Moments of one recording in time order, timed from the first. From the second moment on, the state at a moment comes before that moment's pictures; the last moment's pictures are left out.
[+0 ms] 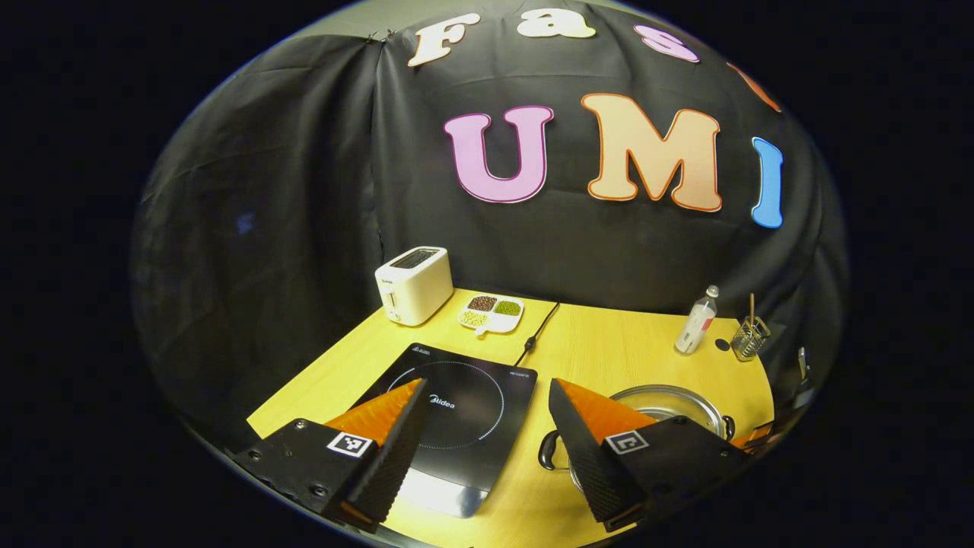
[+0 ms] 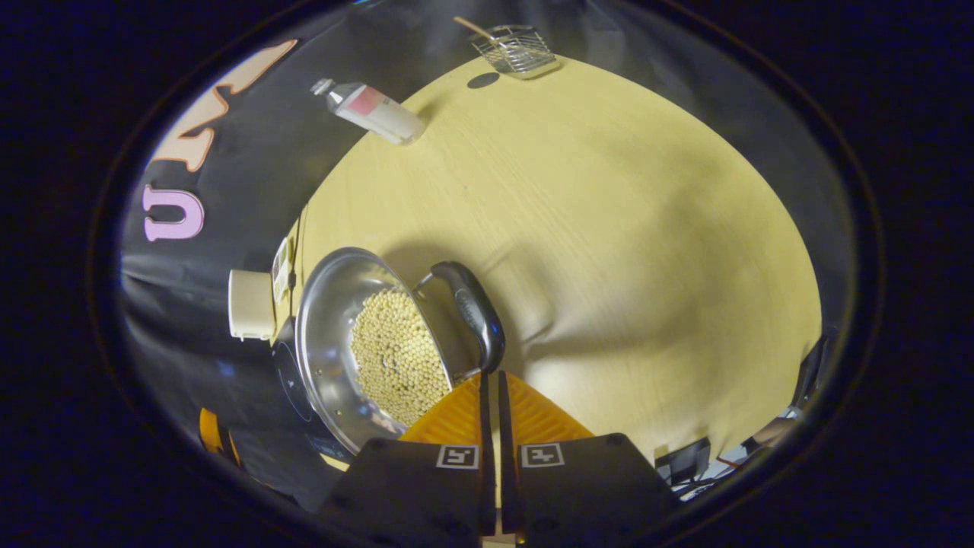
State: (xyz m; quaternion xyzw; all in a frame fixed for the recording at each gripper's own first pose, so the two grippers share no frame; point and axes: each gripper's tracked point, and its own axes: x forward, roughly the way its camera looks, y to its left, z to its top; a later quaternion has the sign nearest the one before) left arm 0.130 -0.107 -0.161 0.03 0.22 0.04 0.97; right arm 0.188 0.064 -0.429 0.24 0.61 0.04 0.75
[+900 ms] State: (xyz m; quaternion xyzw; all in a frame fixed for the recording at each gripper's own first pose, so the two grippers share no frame) left arm 0.109 -0.164 -0.242 -0.05 0.37 -0.06 0.93; right arm 0.190 0.048 -0.383 0.16 0.58 0.14 0.78
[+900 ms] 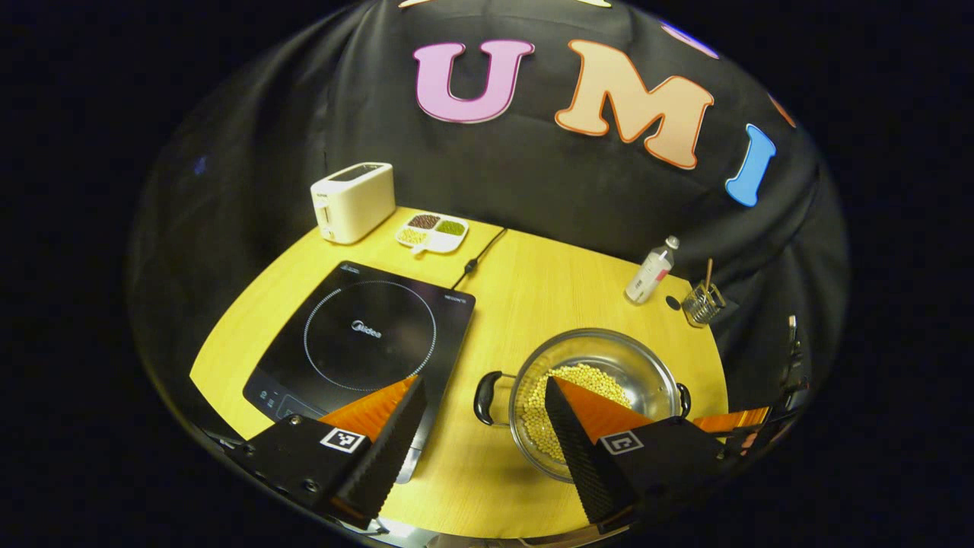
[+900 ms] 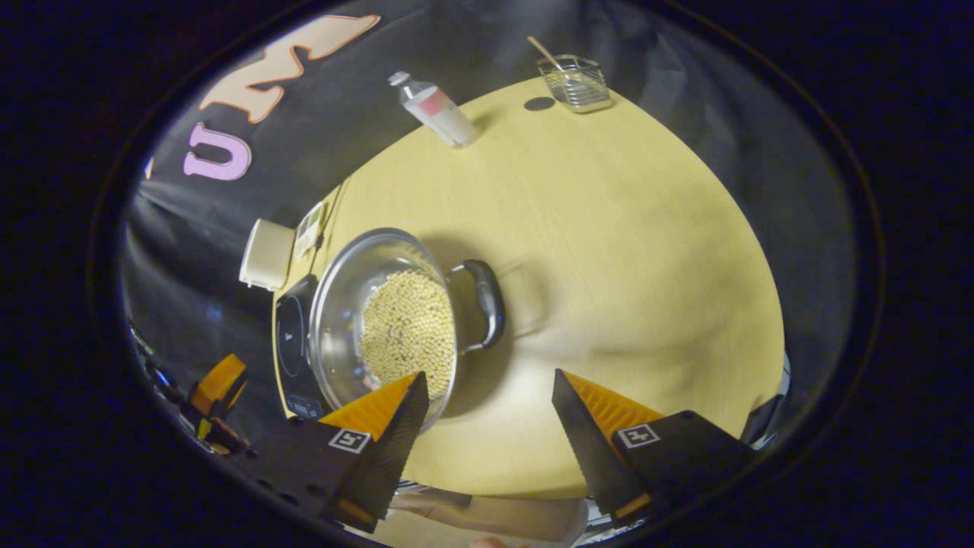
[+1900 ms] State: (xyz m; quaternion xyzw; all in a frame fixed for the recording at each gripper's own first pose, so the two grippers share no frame) left arm 0.137 -0.195 -0.362 -0.01 0.59 -0.10 0.80; right arm 0.241 0.085 -0.426 0.19 0.63 0.19 0.73
